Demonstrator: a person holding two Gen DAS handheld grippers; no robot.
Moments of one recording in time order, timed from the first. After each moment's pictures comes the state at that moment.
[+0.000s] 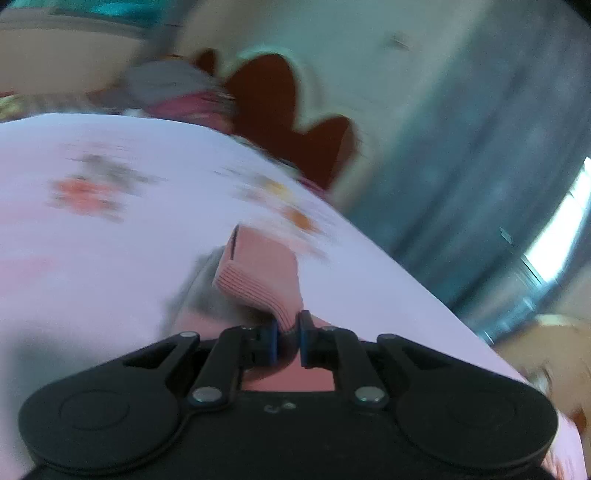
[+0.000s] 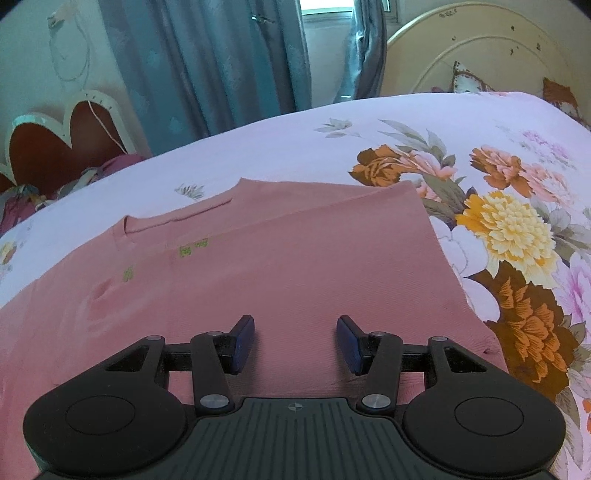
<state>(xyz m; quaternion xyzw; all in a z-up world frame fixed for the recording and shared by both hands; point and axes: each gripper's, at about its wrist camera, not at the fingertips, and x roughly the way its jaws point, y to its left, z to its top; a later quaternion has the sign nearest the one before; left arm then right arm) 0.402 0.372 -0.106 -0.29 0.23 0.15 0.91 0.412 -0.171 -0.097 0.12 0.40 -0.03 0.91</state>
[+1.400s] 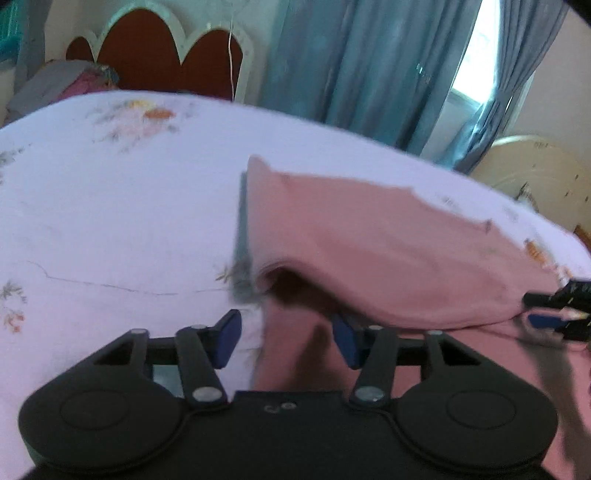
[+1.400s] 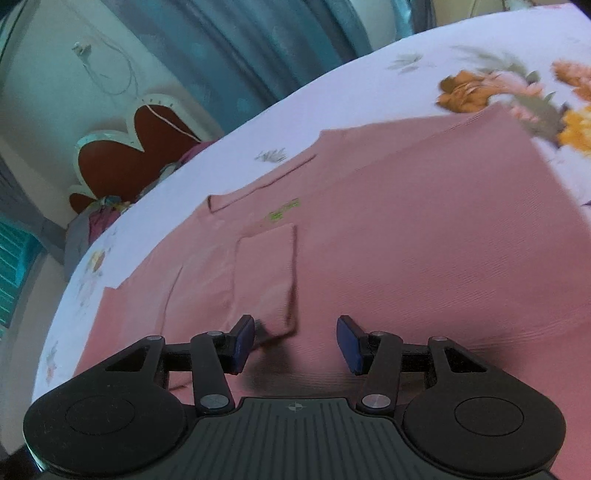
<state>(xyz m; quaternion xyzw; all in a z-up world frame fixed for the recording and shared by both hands) 0.402 0.210 -0.142 -0.12 0.38 0.04 0.92 0.431 -0.160 -0.119 0.26 0.43 0.11 0.86</state>
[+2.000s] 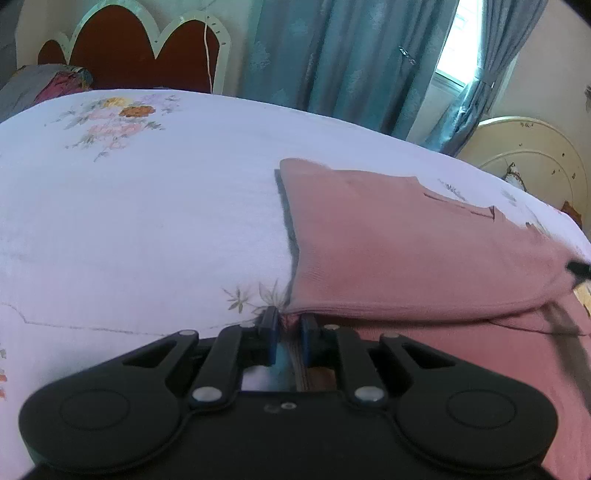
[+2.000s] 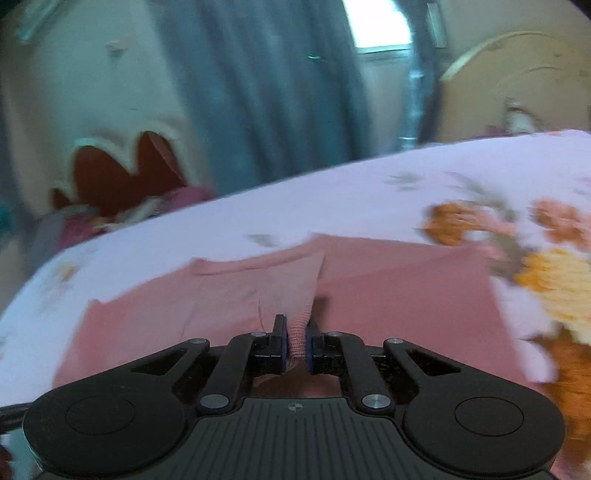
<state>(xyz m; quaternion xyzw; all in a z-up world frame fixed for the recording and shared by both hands) 0.420 0.233 -0.150 -0.10 0.38 0.00 0.92 0.418 -0.165 -0.074 0.13 0.34 0.05 0.93</state>
